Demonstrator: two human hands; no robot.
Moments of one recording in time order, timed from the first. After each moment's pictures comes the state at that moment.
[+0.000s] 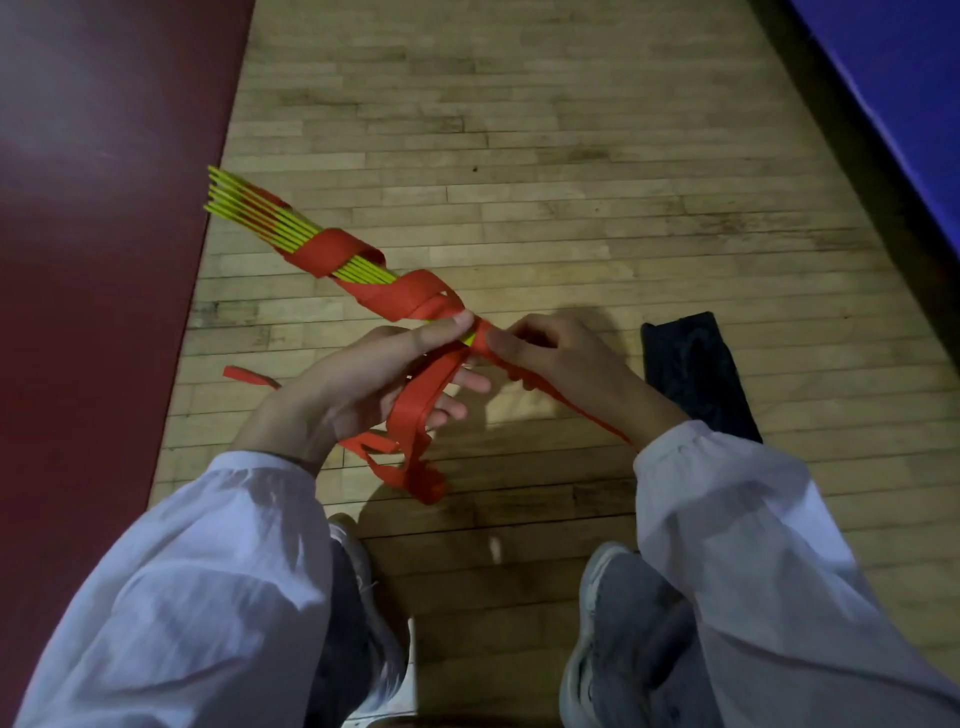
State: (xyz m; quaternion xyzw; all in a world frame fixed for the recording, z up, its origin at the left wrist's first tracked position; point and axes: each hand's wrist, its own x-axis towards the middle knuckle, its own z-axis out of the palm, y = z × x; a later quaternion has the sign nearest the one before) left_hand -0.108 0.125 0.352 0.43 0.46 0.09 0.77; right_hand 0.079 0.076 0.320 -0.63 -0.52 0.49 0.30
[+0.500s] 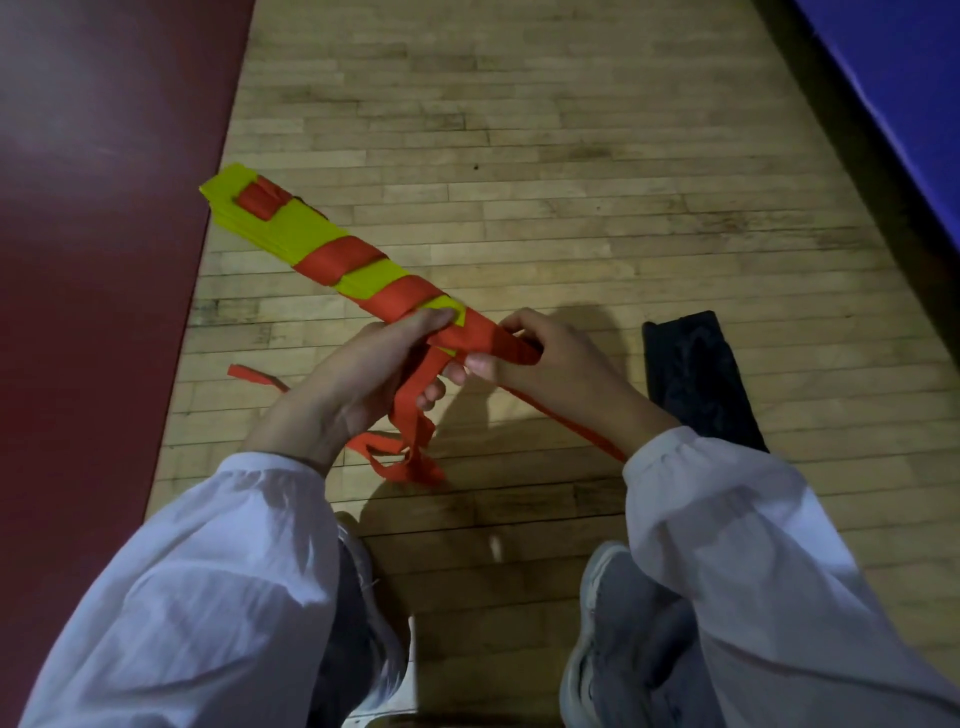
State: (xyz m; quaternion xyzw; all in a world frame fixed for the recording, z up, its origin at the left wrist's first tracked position) left_hand -0.106 0.126 0.343 0.44 0.50 0.17 0.73; right_hand 0.070 0.072 0.319 -0.67 -0.55 0.43 0.25
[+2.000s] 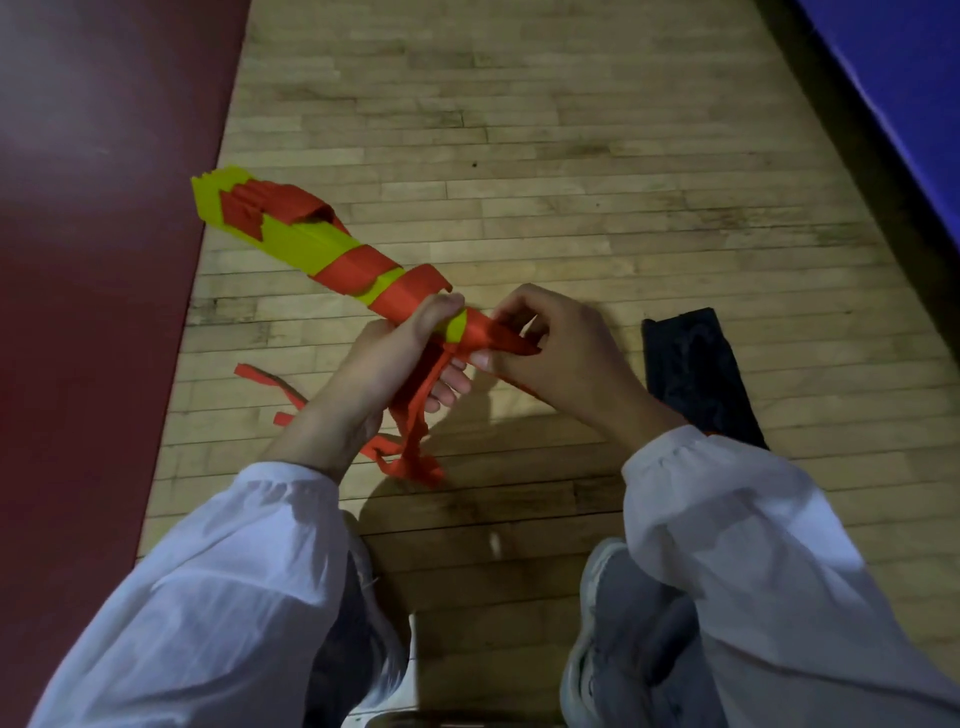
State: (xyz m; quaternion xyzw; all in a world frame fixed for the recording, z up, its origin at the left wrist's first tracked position) left_hand -0.095 0.118 0.345 0.47 0.57 0.19 0.65; right_hand 0.067 0.074 0.325 -0.65 -0.61 0.32 0.33
